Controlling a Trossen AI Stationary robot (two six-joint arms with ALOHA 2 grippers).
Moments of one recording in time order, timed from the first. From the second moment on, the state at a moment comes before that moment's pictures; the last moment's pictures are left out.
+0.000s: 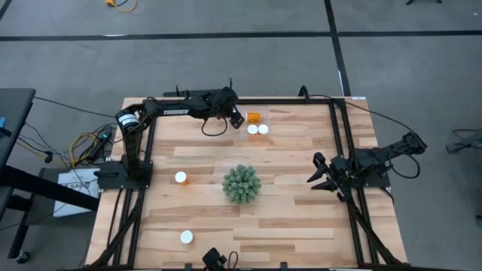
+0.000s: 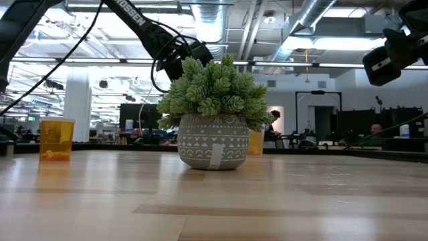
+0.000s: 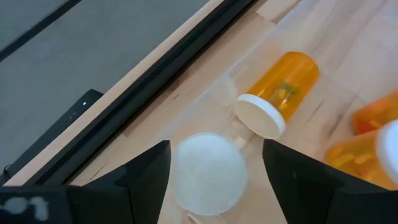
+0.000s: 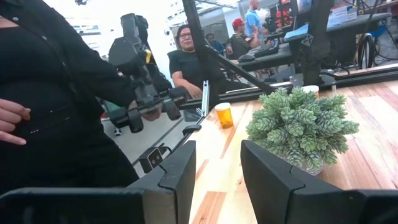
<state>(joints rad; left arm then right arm) 0.53 1.91 1.31 -0.23 -0.17 -0.14 0.38 0.01 0.00 0.02 -0.05 0.24</state>
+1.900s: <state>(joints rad) 0.35 0.86 0.55 -0.11 -0.27 -0.29 0.38 0.01 0.00 0.02 -0.05 0.24</state>
